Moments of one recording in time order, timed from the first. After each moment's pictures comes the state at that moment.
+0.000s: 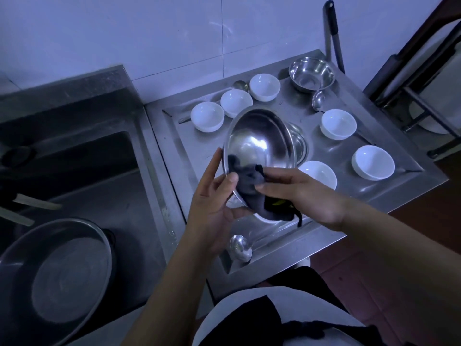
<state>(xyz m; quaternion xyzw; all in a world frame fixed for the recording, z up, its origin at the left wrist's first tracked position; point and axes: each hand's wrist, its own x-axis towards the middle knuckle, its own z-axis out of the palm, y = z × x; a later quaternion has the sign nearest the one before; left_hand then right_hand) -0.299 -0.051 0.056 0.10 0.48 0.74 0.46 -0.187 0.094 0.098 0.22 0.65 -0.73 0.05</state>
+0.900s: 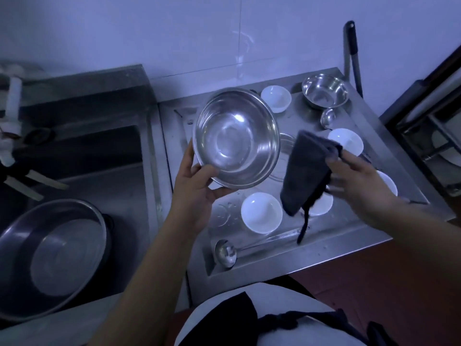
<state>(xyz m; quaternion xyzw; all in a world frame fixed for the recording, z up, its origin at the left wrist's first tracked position) -0.308 -0.022 0.068 0.03 0.53 0.77 0.35 -0.132 0.208 0.078 0.34 0.65 -0.67 -0.14</state>
